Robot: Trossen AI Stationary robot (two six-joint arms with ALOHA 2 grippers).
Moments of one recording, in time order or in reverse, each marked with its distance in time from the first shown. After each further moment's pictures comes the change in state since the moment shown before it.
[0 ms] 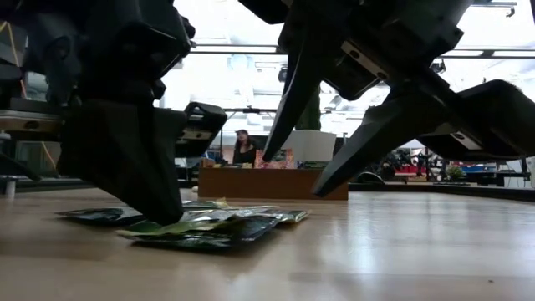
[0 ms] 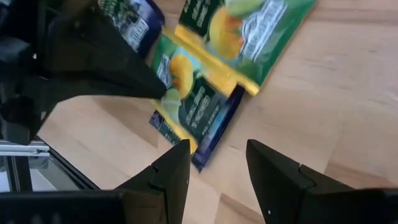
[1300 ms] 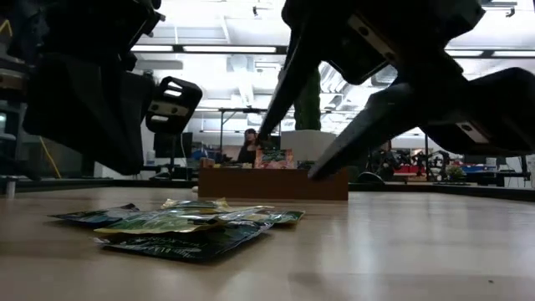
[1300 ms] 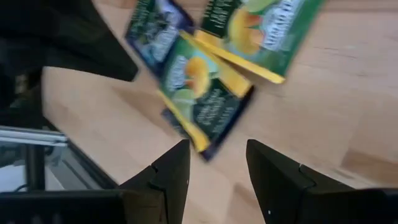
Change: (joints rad) left arm -0.014 -0.169 -0.110 0.036 0.043 -0.025; right arm 0.041 0.001 0.013 0.026 0.082 -0.019
